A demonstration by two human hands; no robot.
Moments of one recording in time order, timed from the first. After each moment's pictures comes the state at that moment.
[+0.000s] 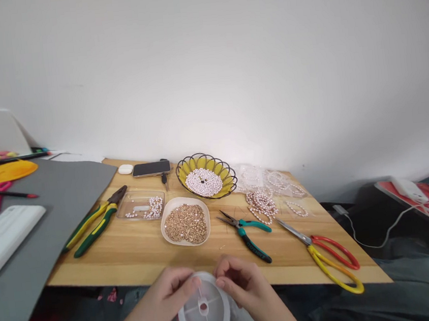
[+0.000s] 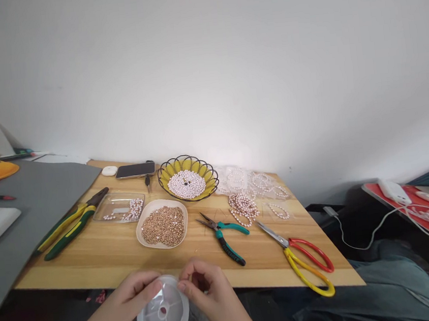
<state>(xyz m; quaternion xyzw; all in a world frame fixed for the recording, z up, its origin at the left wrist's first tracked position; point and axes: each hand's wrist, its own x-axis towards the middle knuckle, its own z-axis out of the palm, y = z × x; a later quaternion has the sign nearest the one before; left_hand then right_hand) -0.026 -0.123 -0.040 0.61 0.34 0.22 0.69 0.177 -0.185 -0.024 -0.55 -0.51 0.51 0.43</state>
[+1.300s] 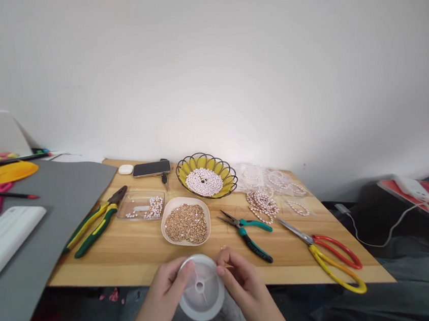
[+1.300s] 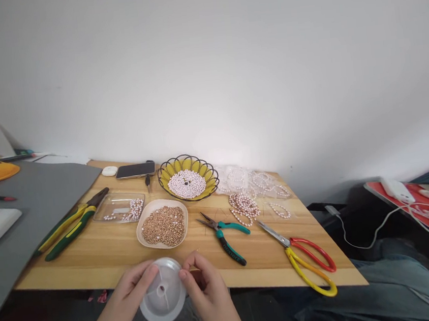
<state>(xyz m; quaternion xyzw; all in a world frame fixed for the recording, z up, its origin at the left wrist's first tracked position) -0.016 -0.125 -0.041 0.59 0.40 0.31 0.63 0.158 -0.185 -0.034 -0.54 -0.47 0.49 0.50</state>
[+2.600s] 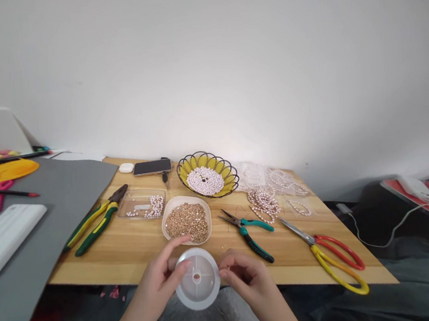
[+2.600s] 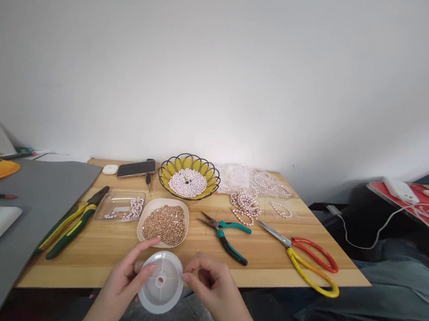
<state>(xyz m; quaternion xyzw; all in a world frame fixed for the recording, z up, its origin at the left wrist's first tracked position) -0.030 -0.113 -0.035 0.59 0.40 0.29 0.64 0.179 -0.183 -0.047 -0.57 -0.50 0.44 0.49</state>
